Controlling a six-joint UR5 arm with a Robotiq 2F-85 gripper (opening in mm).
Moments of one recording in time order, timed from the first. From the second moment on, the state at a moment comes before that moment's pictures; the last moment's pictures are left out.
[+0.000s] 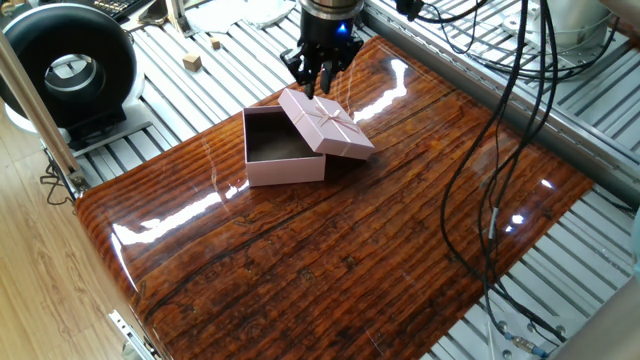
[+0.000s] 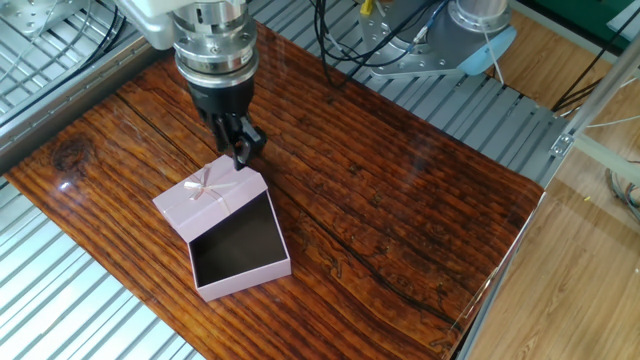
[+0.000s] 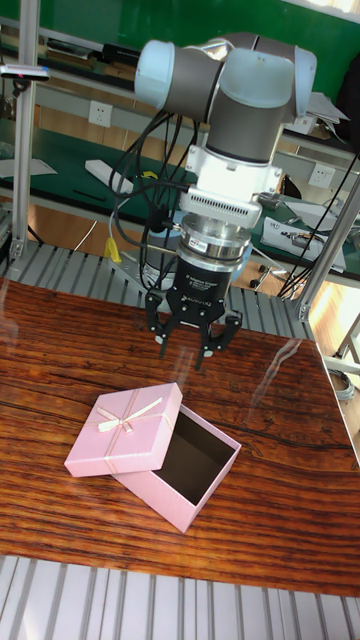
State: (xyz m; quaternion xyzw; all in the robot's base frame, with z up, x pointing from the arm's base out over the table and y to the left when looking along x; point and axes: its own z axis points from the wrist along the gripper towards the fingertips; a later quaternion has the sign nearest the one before) arm 0.566 0.014 0.186 0.10 0.99 0.02 0.05
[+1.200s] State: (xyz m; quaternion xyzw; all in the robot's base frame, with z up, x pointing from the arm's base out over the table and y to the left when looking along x) arm 0.572 -0.007 0.161 0.10 0.99 -0.06 0.04
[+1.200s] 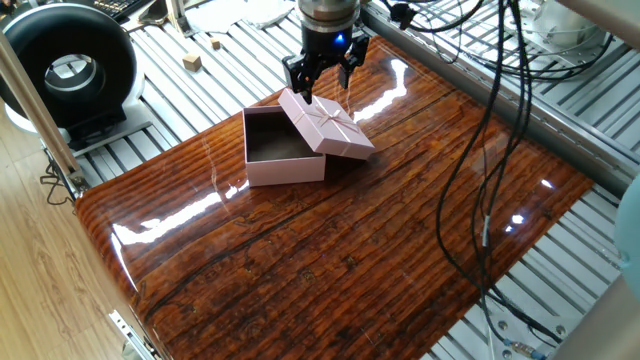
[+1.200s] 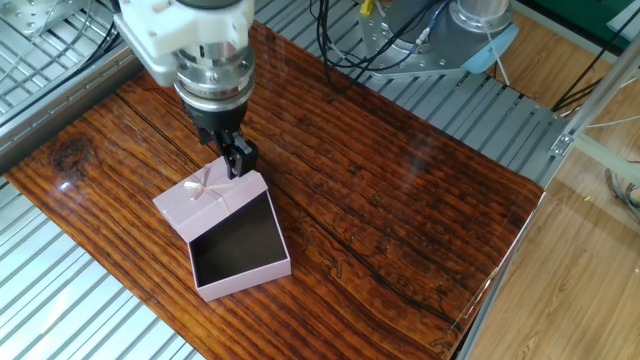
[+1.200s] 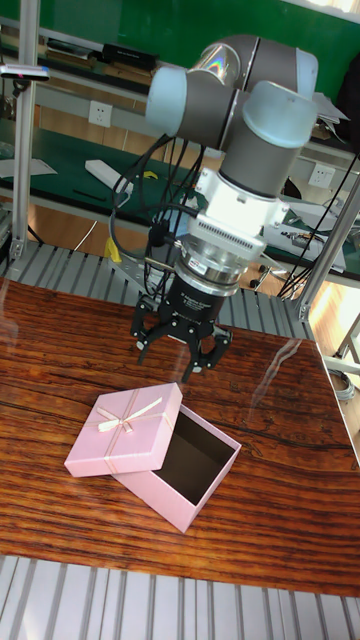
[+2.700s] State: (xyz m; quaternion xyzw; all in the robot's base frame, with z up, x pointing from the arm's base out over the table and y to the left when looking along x) arm 0.594 0.013 0.133 0.08 0.99 -0.09 0.06
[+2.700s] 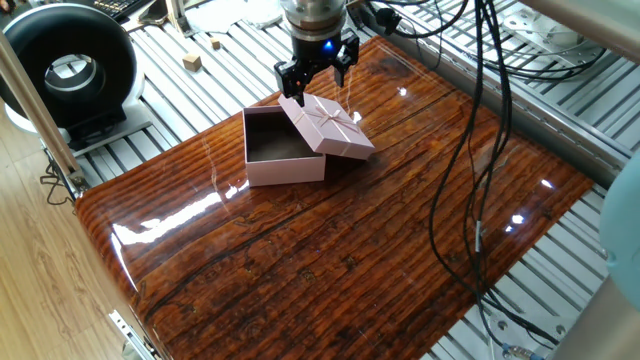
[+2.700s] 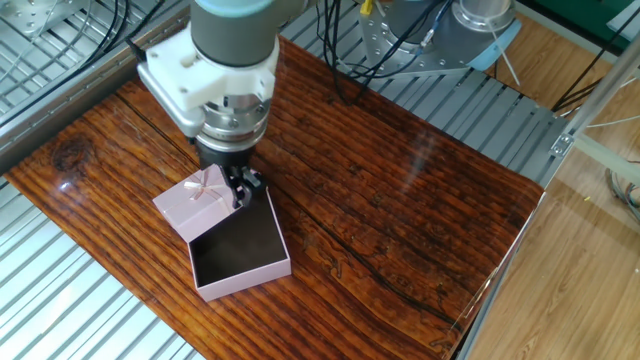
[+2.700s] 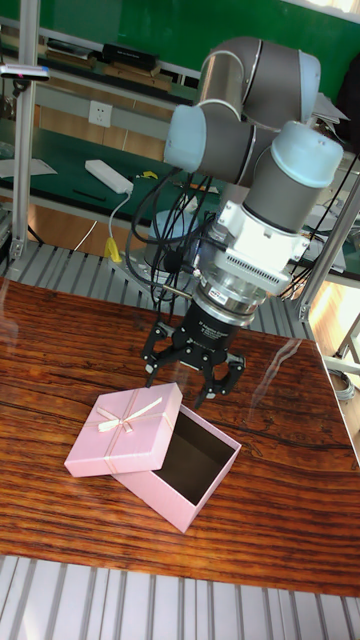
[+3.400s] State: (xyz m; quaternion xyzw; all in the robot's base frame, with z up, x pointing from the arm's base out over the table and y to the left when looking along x) arm 0.590 0.003 0.120 0.06 0.99 -0.09 0.06
